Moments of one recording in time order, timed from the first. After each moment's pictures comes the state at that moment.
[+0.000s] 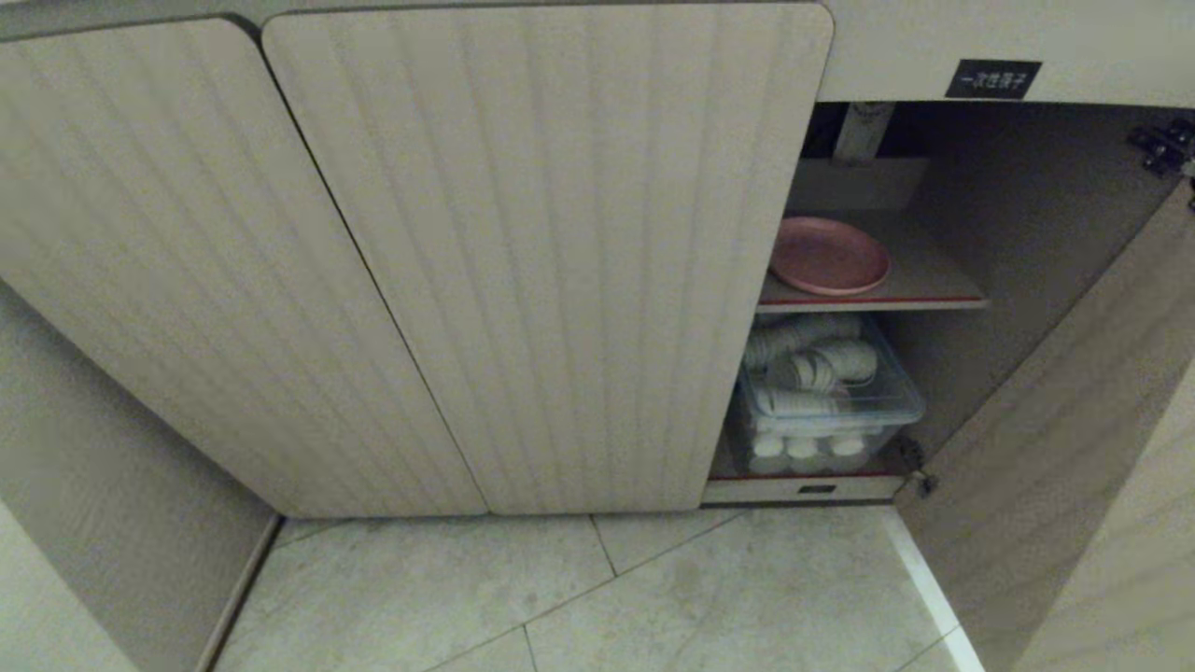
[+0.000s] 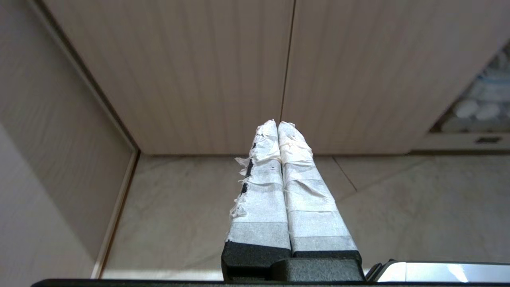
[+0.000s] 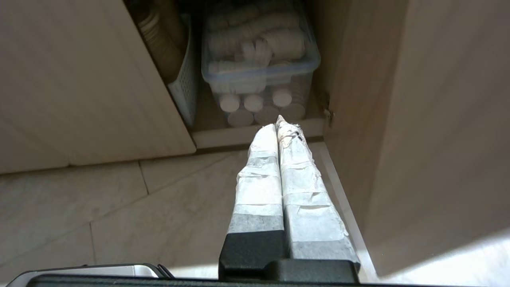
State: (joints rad) left arm 0.00 0.00 0.00 0.00 0.00 -0.02; right arm 0.00 0.00 0.00 -0.01 -0.06 0.09
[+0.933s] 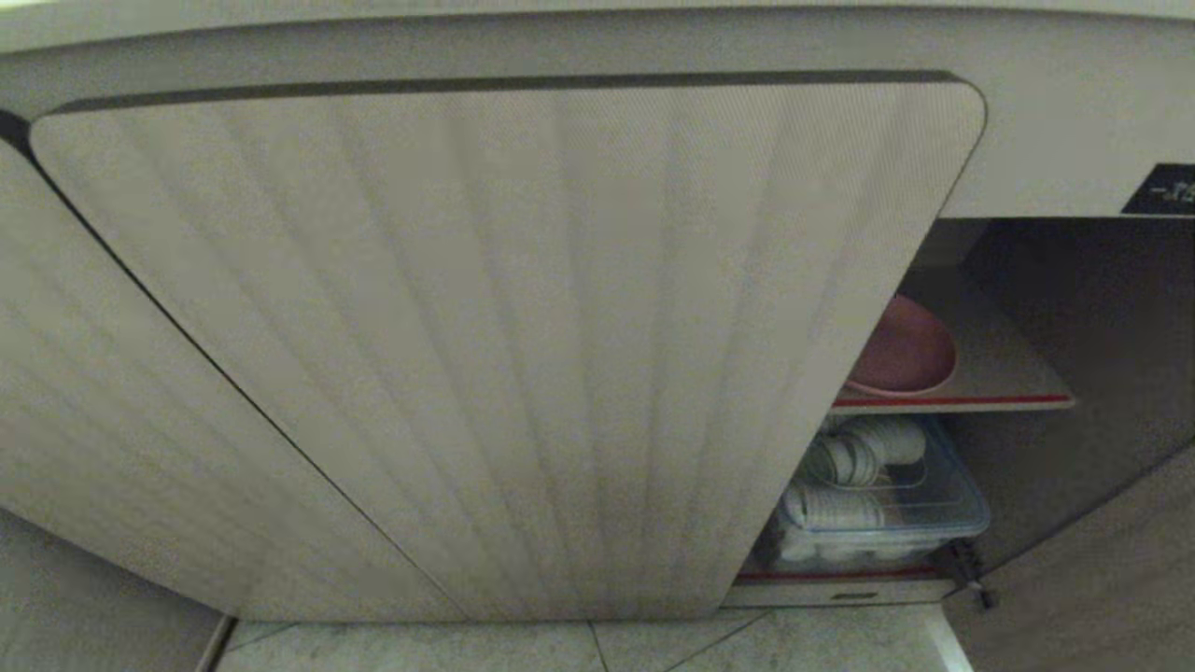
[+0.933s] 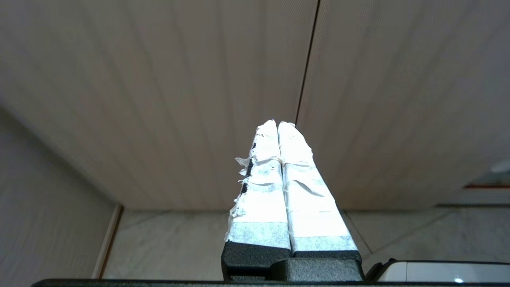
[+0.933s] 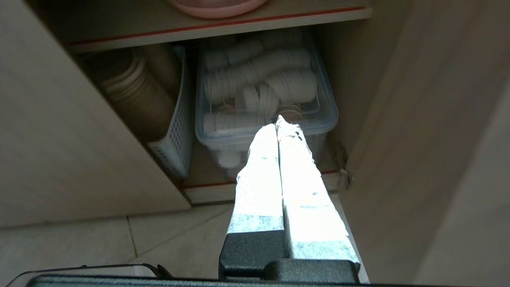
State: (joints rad) left arm 0.00 0.00 0.00 0.00 0.00 -0.02; right arm 0.00 0.00 0.00 -0.01 -0.06 0.09
